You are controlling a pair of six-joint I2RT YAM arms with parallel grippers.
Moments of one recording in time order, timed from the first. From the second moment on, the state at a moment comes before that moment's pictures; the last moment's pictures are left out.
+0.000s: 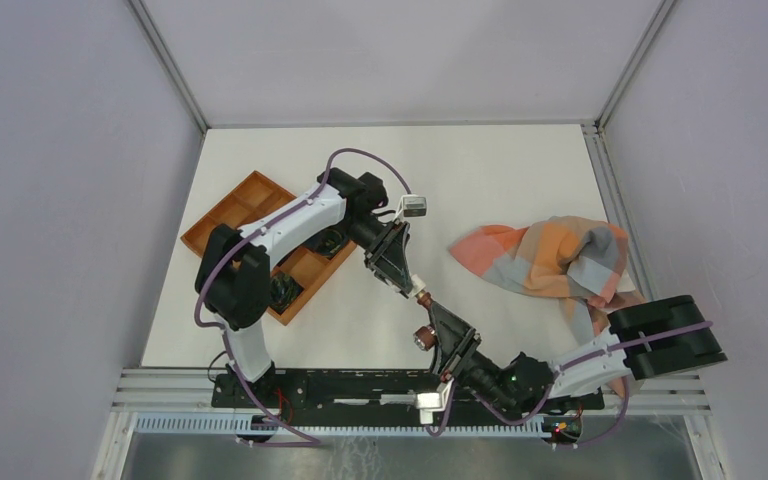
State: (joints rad) left arm -0.65 1.82 1.49 -1.34 1.45 0.31; right arm 1.75 1.21 0.04 1.51 0.79 -1.98
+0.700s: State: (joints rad) left arm -0.64 1.85 1.53 -1.41 1.53 0.35; right arm 1.79 1.09 0.12 1.49 0.86 -1.53
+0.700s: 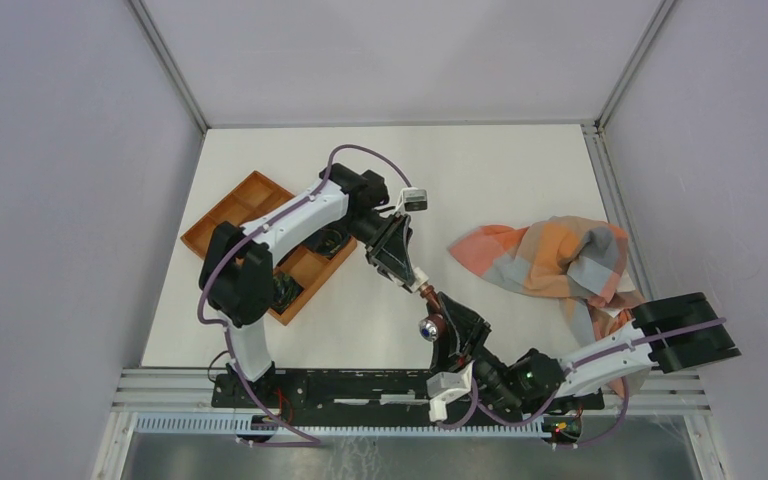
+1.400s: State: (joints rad) left arm -0.64 1.88 1.58 -1.44 1.54 0.37; right arm 1.79 0.98 0.20 1.33 0.95 -0.97
